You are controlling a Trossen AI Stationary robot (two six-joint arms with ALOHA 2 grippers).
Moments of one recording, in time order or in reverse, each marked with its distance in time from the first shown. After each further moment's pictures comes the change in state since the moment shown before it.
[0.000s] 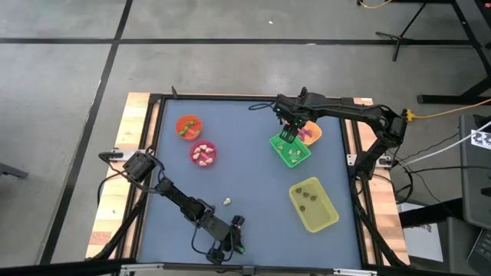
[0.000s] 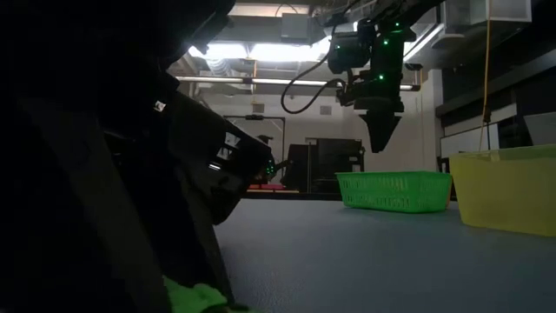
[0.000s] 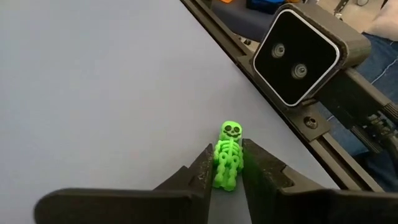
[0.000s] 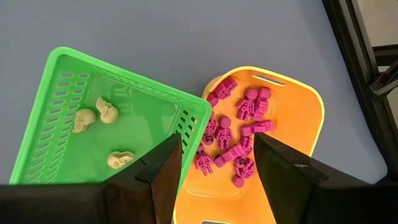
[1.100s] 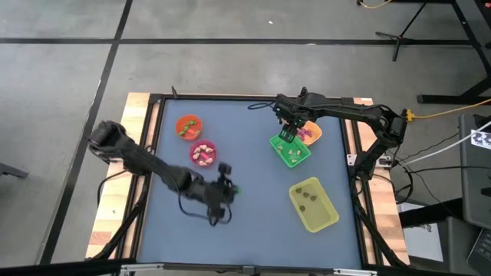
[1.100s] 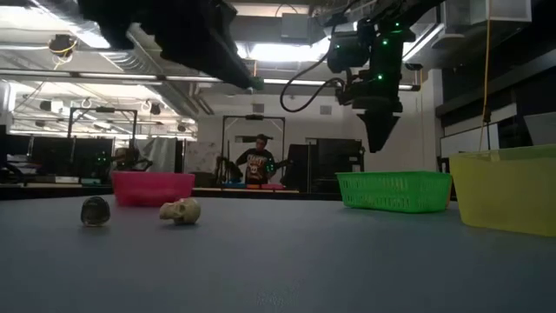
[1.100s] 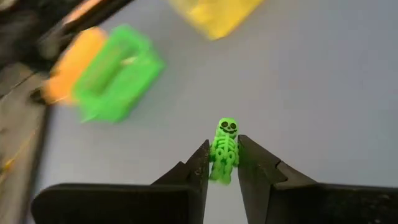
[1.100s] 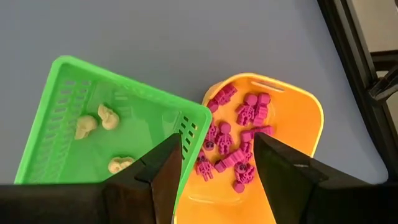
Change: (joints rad) left arm 0.159 -0.538 -0.002 -0.759 -0.569 0.339; right arm 0.000 0.000 0.000 0.013 0.000 0.000
